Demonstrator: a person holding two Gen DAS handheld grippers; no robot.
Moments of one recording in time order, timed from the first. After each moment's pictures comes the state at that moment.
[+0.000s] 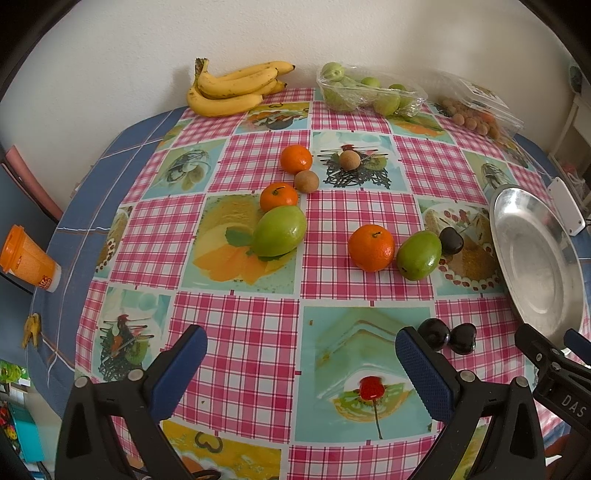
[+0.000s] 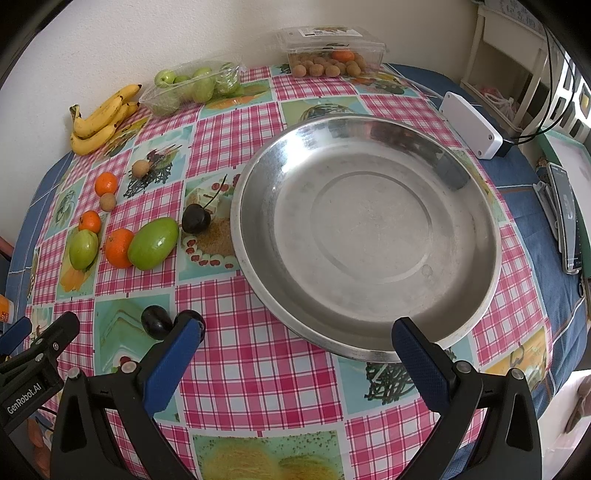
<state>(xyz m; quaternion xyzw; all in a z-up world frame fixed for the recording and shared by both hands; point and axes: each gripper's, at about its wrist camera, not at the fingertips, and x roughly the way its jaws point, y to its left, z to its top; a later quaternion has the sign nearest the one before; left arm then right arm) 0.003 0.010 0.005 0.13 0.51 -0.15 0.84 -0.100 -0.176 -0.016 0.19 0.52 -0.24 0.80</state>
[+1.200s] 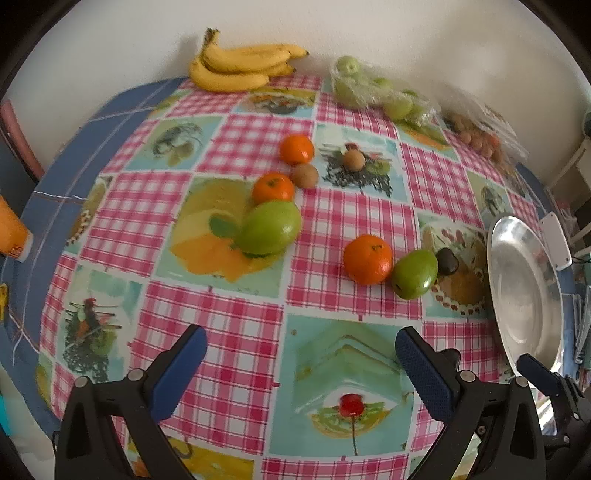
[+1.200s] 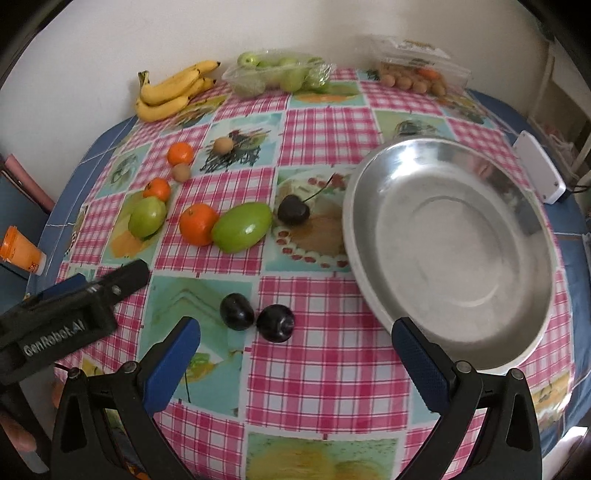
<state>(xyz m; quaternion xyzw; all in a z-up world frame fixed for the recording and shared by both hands) 0.026 0.013 -0.008 0.05 0.55 -0.16 0.81 -0.068 -0.132 -0.017 0.16 0.53 -0.13 0.82</state>
